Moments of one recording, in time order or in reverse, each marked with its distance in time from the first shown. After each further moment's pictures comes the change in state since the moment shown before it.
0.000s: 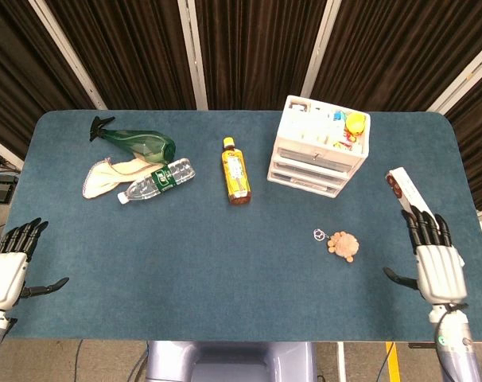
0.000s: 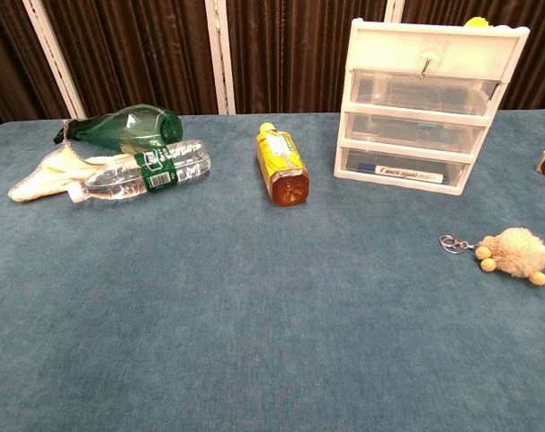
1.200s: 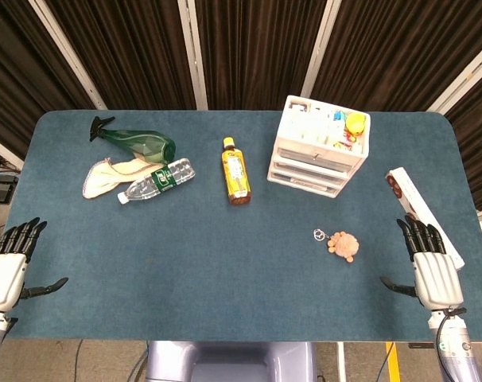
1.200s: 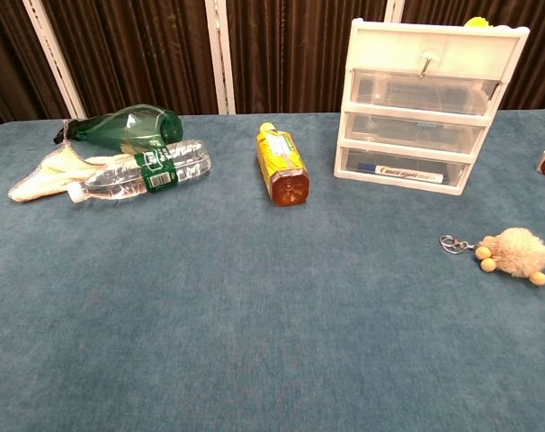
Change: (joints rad) left arm 0.014 -0.011 -0.005 0.011 0.021 0.023 0.000; right arm -0.042 0.006 0.055 -0.026 -0.022 -0.121 0.008
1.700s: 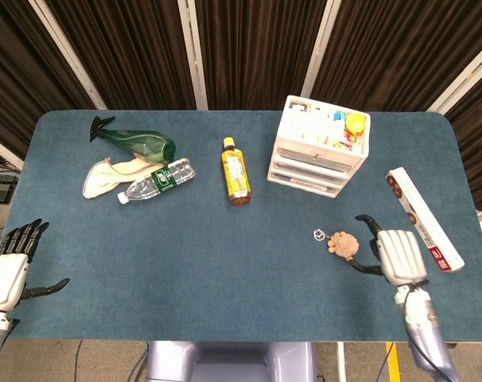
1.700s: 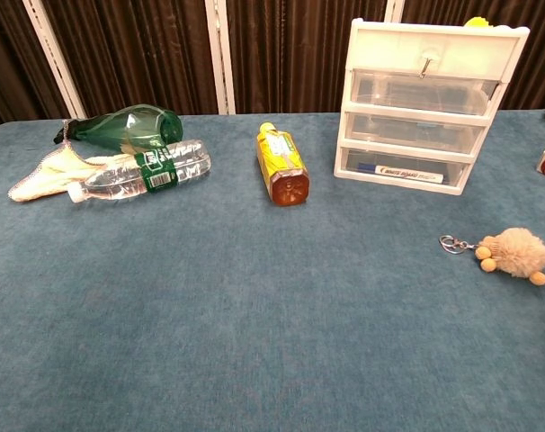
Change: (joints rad) left arm -0.004 0.009 -0.001 -0.018 -0.022 -0.028 -0.009; right arm 0.153 -0.059 0.124 -0.129 0.194 -0.173 -0.213
